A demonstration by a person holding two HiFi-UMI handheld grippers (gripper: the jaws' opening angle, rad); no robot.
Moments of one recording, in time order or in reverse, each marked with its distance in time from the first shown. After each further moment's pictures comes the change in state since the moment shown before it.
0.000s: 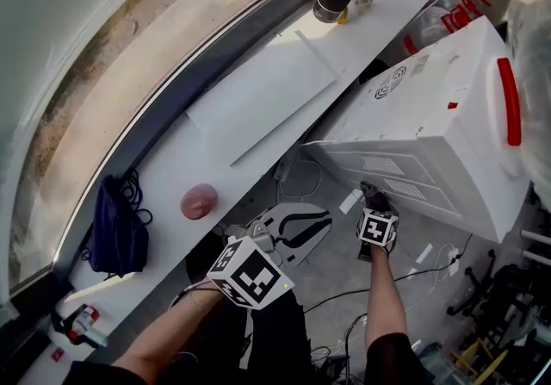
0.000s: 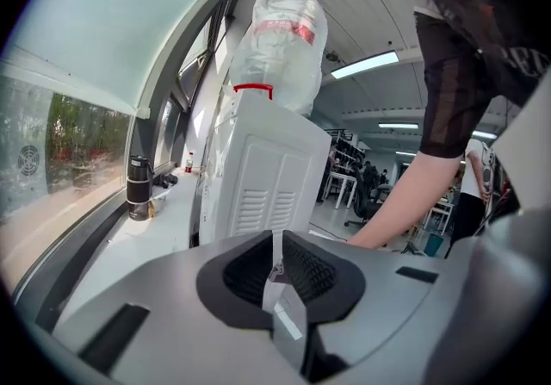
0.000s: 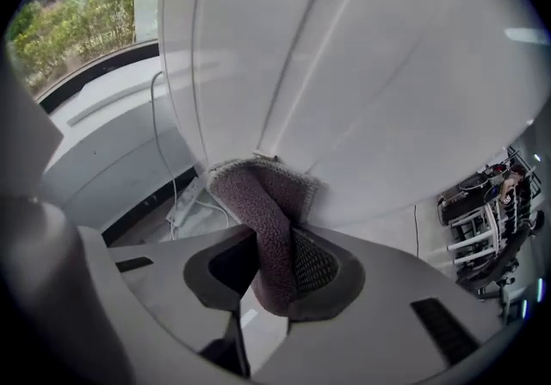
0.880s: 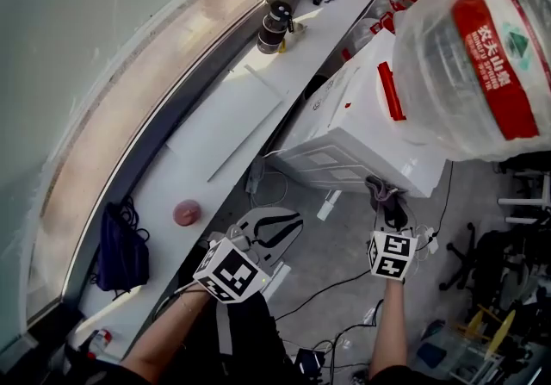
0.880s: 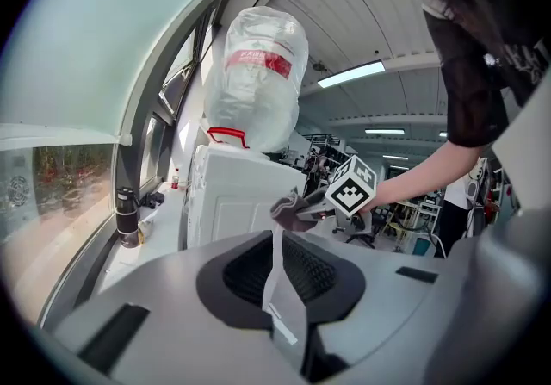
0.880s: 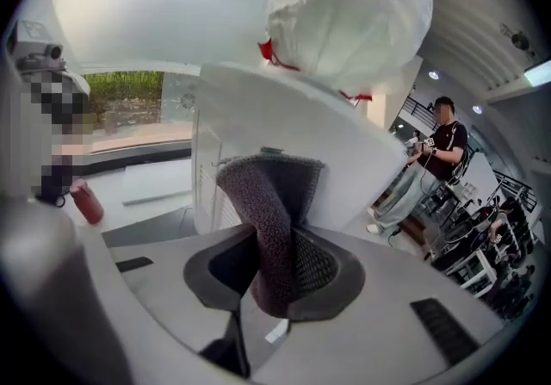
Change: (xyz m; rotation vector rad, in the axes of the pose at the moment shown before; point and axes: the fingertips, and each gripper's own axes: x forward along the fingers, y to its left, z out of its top) left arm -0.046 -0.048 0.100 0.036 -0.034 -0.070; right arm -0.303 -0.094 0.115 -0.054 -0.409 -0.051
